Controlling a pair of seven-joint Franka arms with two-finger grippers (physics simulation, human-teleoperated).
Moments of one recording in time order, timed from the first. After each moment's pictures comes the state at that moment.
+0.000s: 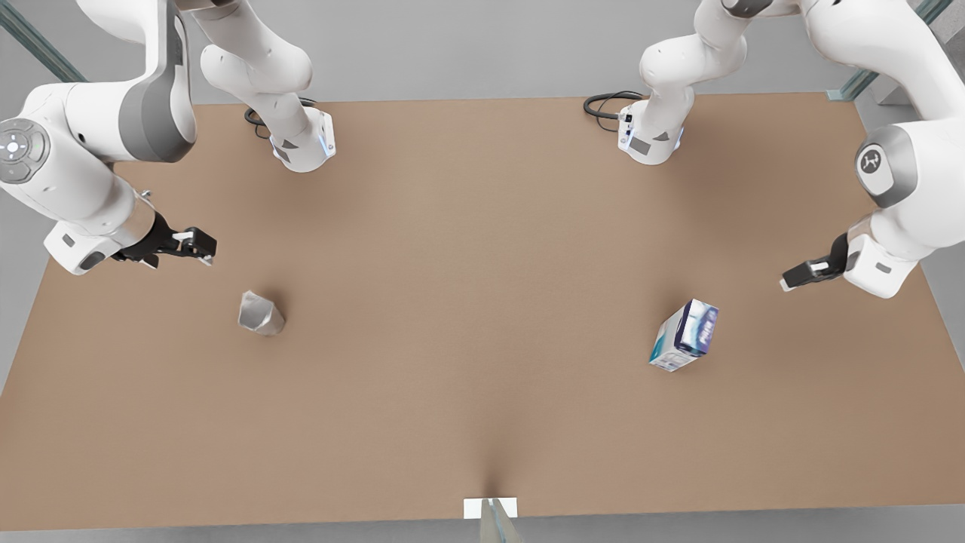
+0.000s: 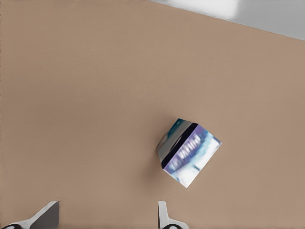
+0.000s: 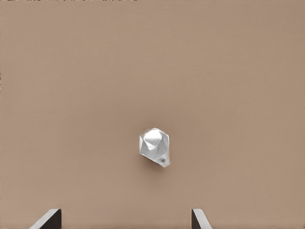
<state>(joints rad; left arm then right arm) 0.21 0.17 -0.10 -1.55 -0.03 1.69 -0.11 -0.07 0.07 0.13 -1.51 -0.05 1.53 0.00</state>
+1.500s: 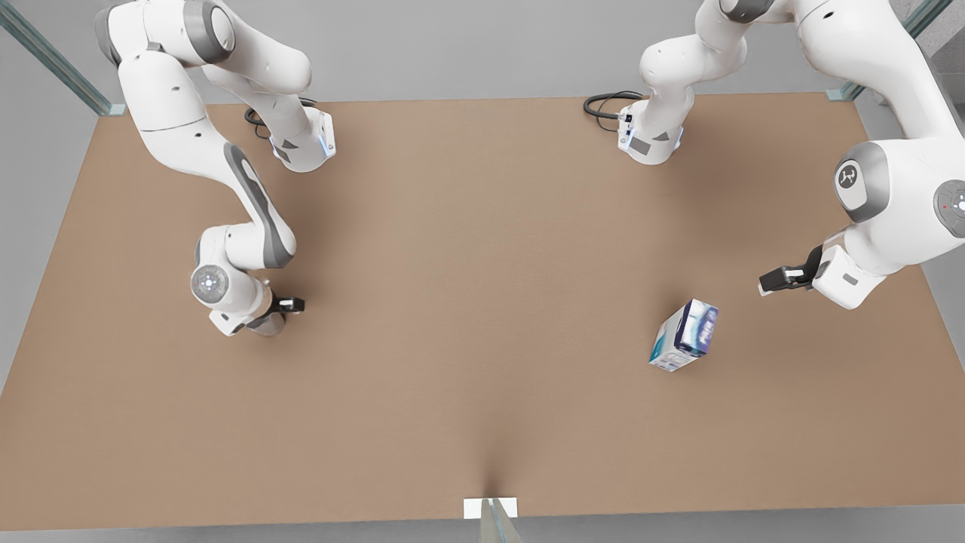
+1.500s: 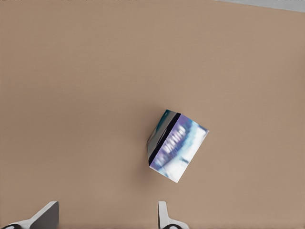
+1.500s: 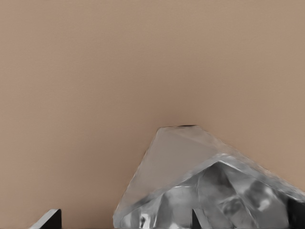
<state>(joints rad) 0.21 0.20 -0.15 -1.56 -0.02 1.70 -0.04 -0.15 0.39 0.19 -2.17 -0.10 2.38 0.10</state>
